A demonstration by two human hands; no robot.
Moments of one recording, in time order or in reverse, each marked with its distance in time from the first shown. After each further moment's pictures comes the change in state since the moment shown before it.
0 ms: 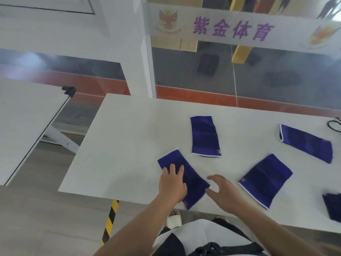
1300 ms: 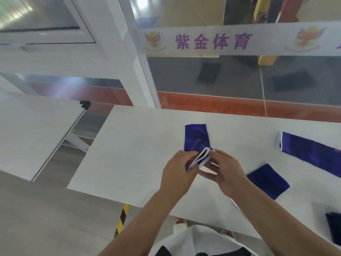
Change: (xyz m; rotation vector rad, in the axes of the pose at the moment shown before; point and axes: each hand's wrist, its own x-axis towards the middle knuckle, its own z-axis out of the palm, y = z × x) left_hand -0.043 0.119 -0.091 -0.553 0.578 0.196; right_hand 0.007 -0.001 -0.118 1.468 -0.063 0.091
